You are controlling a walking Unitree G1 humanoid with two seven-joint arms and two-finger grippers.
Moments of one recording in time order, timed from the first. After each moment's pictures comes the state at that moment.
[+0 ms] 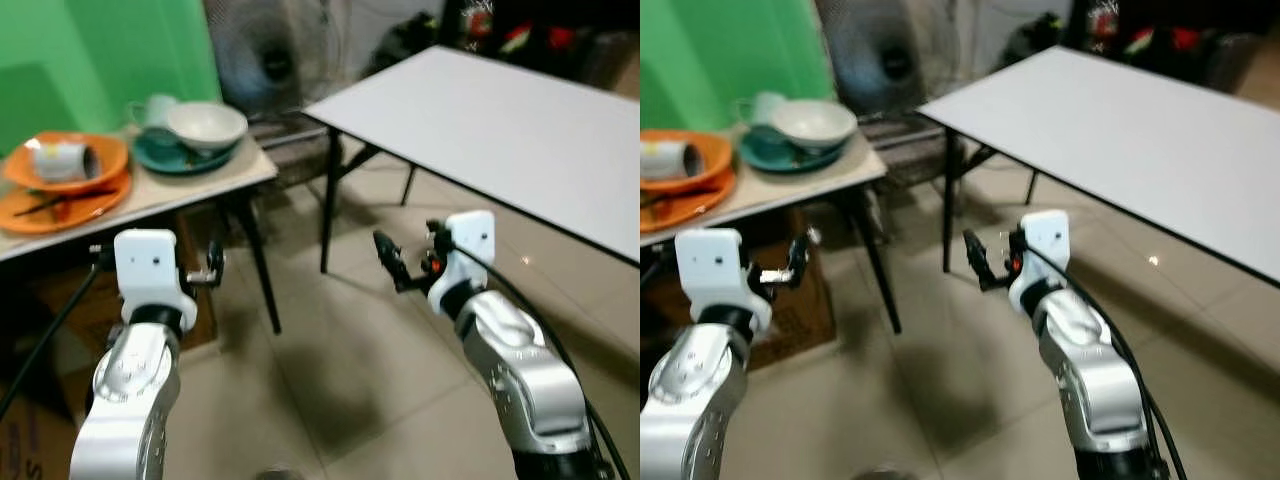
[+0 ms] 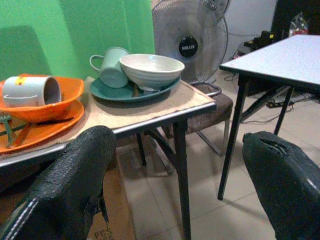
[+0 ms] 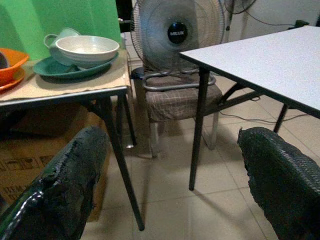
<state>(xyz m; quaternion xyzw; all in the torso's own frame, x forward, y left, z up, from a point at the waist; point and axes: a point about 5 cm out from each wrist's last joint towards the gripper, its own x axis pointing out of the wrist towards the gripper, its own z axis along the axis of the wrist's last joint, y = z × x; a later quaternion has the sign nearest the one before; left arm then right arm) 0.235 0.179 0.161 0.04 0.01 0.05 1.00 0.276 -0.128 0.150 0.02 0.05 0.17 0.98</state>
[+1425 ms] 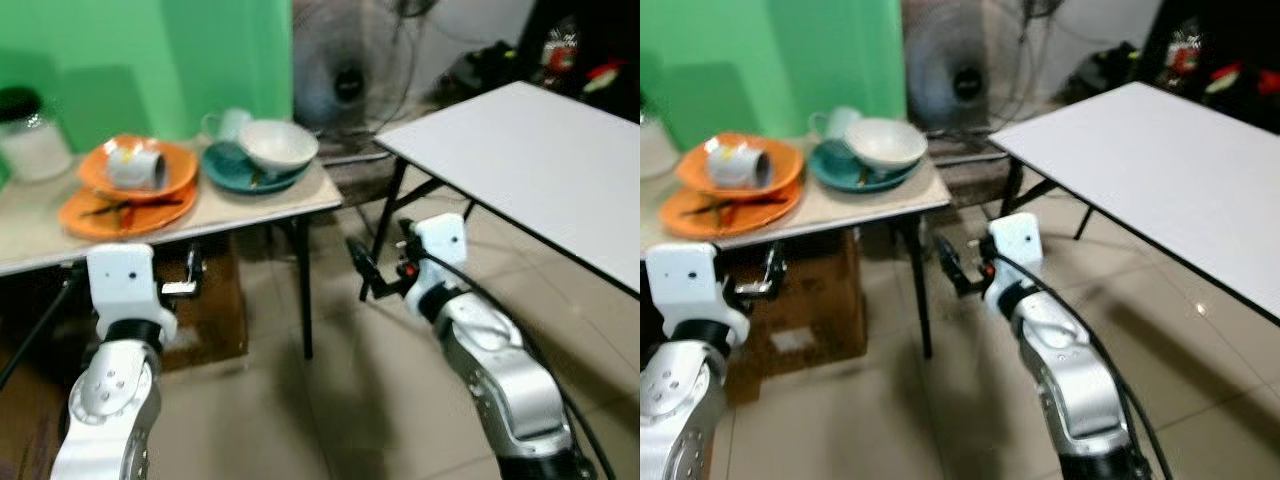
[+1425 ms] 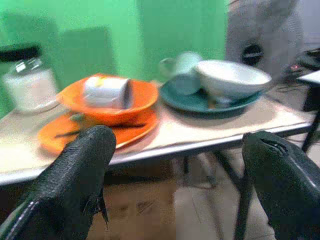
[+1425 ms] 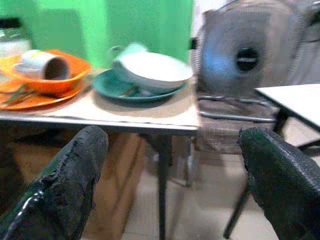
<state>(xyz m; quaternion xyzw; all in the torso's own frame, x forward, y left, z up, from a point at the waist) 0.223 0.189 0.163 0.05 0.01 0.06 1.00 0.271 -0.108 0.150 0.00 0.04 0.21 0.98</state>
